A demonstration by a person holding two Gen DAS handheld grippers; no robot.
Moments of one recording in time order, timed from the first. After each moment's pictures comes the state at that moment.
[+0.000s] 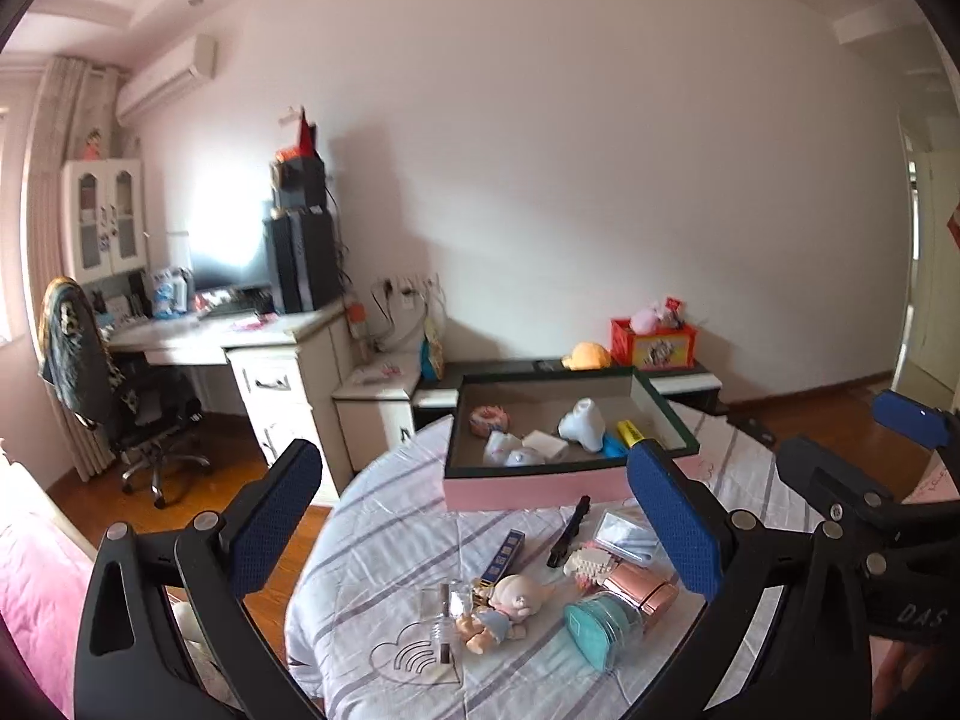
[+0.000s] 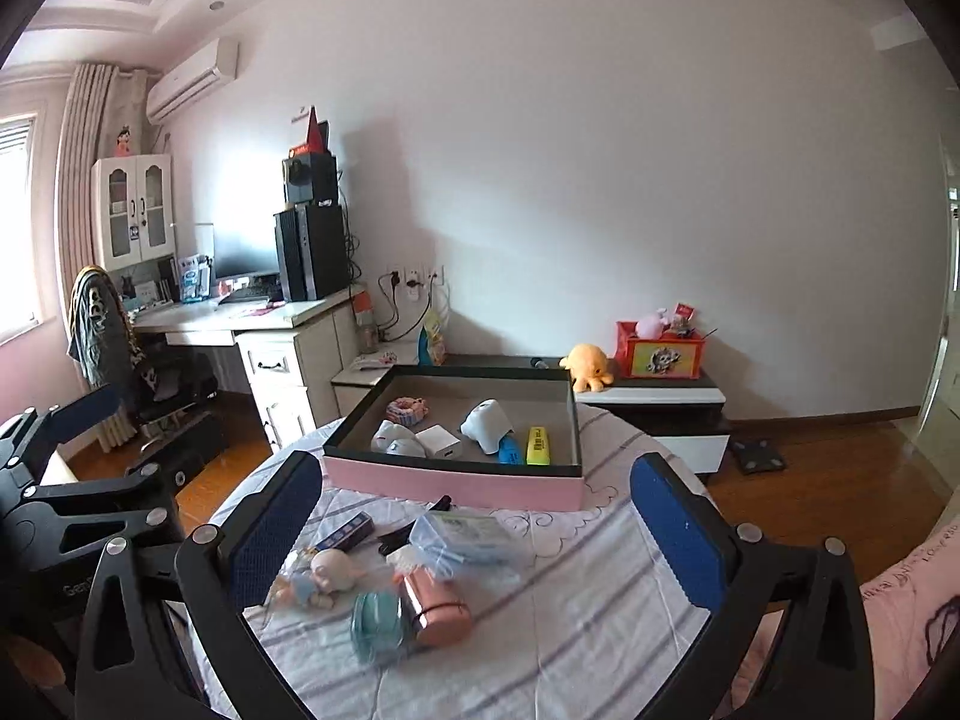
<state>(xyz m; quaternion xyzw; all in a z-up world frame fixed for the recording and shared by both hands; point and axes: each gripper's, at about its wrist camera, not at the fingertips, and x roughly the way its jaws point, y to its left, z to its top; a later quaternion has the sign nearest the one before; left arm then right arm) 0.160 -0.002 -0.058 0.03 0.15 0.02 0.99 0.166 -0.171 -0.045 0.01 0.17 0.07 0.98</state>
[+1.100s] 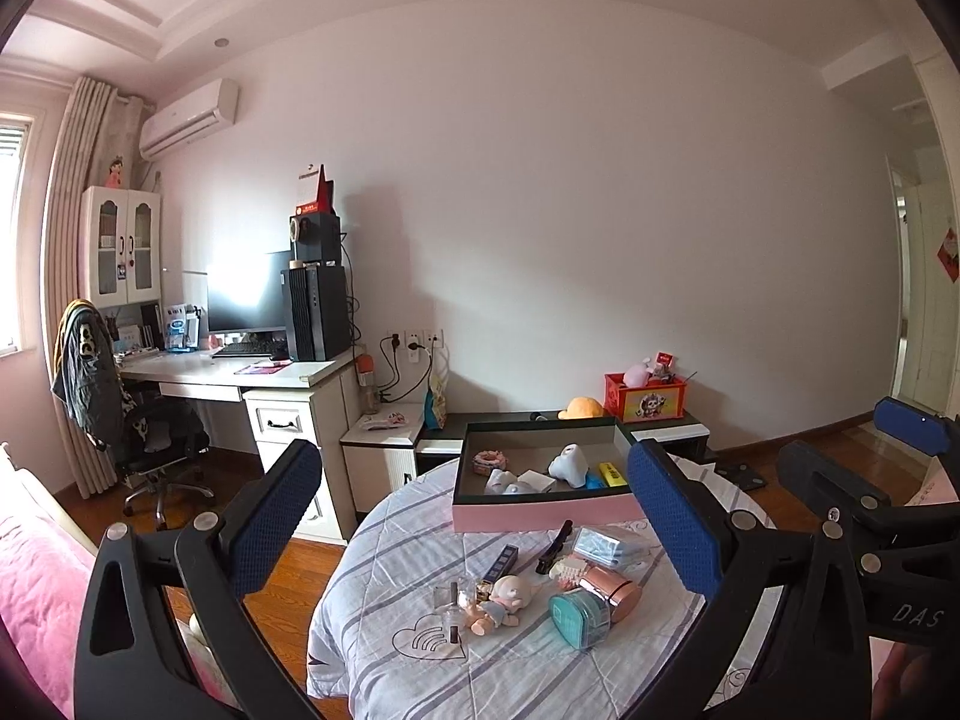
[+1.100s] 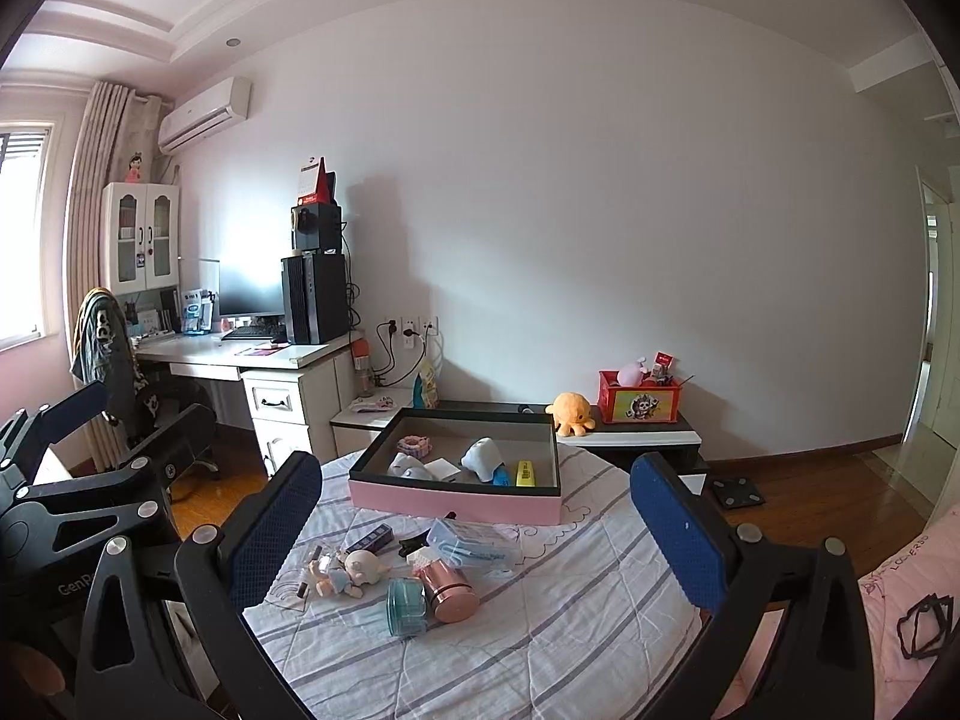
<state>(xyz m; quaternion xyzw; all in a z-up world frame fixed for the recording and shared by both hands) 0.078 -0.001 -0.030 0.02 0.09 0.02 1.00 0.079 -0.167 -0.015 0.00 0.11 0.06 0.99</state>
